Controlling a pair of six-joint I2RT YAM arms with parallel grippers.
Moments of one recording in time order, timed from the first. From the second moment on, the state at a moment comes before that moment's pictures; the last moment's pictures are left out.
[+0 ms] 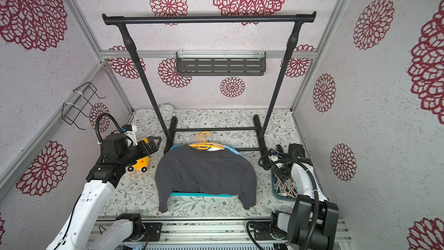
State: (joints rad) left arm -0.03 0.94 0.85 -0.45 0.28 -0.48; right arm -0.23 1.25 0.74 -0.70 -0.04 -0.90
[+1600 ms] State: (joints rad) left arm -0.03 0.94 0.84 -0.43 0.30 -0.50; right arm -0.23 1.51 0.84 -0.62 -0.05 -0.97
